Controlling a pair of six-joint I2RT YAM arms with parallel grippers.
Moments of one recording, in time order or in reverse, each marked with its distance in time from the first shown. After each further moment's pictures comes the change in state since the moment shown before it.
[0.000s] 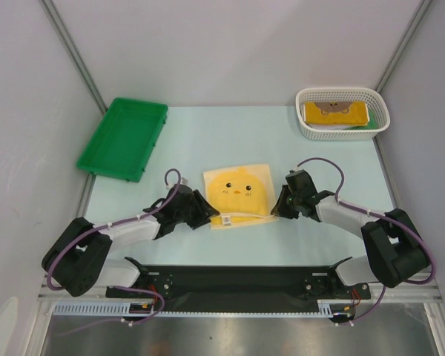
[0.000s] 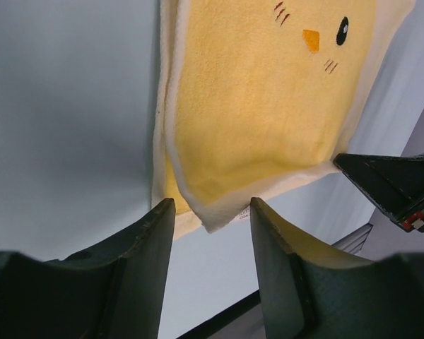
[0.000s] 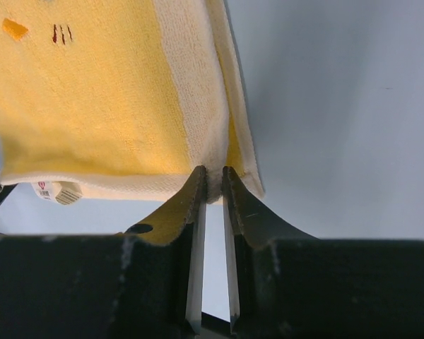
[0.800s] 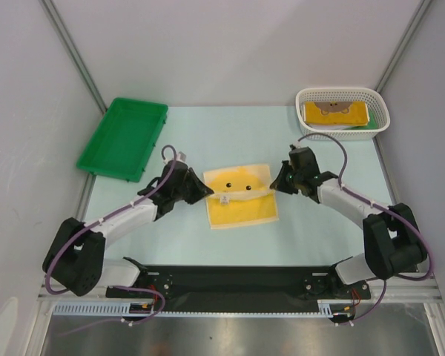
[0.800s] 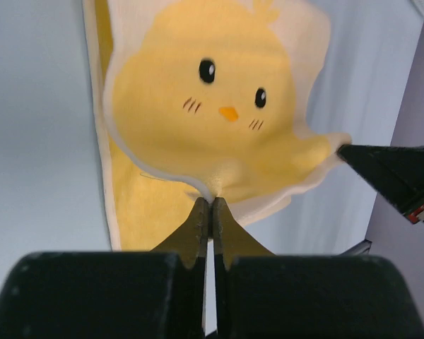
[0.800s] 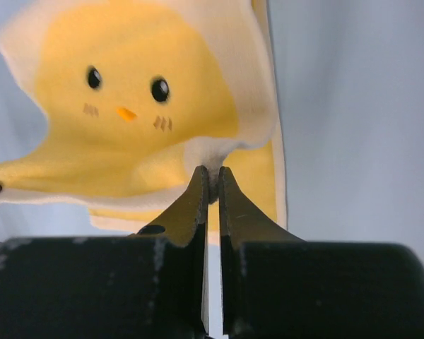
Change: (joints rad) left arm 0.066 0.003 0.203 -0.135 -0.010 0.140; right arm -0.046 0.029 0.178 -0.031 0.012 -0.104
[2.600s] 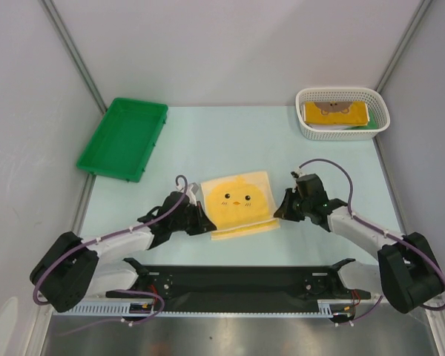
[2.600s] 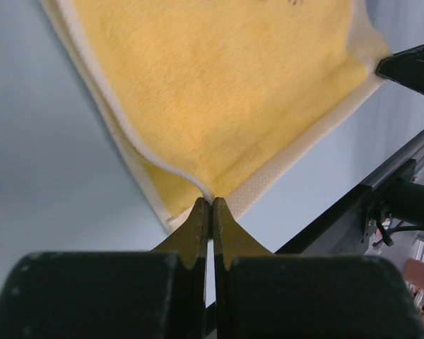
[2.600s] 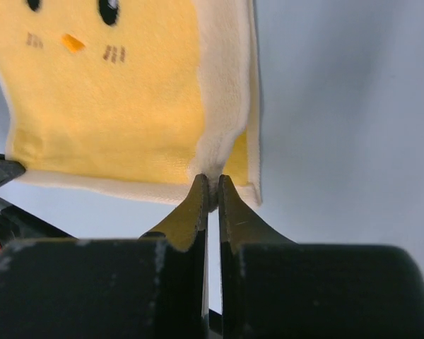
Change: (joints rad) left arm -0.117 -0.131 -0.306 0.153 0.139 0.179; right arm 0.006 -0.204 -0.288 0.045 -0.137 -0.080
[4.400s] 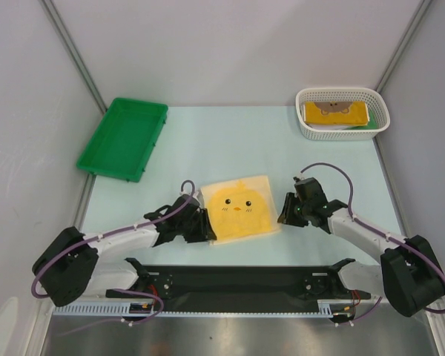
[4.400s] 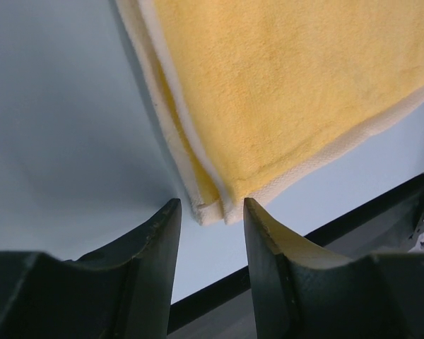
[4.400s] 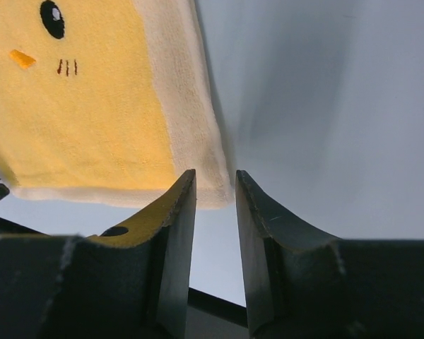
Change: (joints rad) left arm -0.101 0.037 0.109 -0.284 -0.103 -0.022; right arm 0.030 -0.037 0.023 -0.135 0.106 0.026
